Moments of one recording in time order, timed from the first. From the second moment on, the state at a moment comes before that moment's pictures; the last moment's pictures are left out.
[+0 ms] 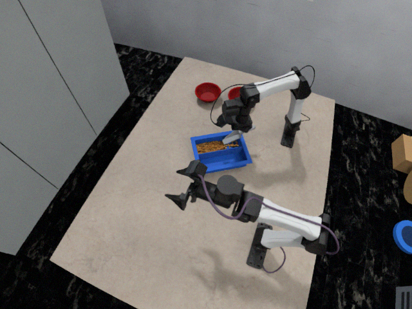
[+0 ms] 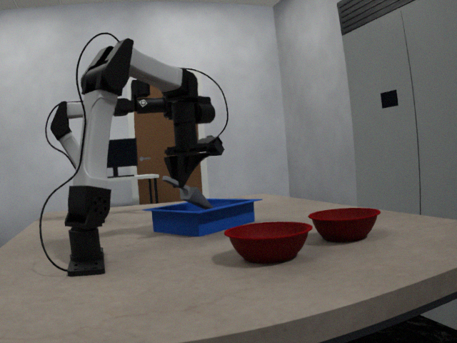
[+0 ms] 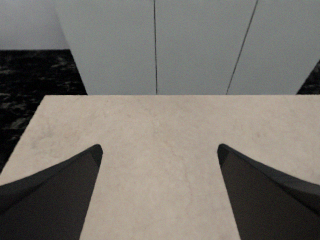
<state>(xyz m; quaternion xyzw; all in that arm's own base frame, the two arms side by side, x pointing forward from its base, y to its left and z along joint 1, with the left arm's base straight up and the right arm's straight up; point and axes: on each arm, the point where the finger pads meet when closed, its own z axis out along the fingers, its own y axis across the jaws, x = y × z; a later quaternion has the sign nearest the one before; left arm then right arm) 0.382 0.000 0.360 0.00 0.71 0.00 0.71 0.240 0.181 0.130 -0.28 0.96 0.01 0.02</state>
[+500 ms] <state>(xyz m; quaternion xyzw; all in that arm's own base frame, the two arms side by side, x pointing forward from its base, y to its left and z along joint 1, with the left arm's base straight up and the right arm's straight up) 0.382 0.000 0.360 0.00 0.71 0.00 0.71 0.247 0.183 0.119 -0.28 0.96 0.00 -0.01</state>
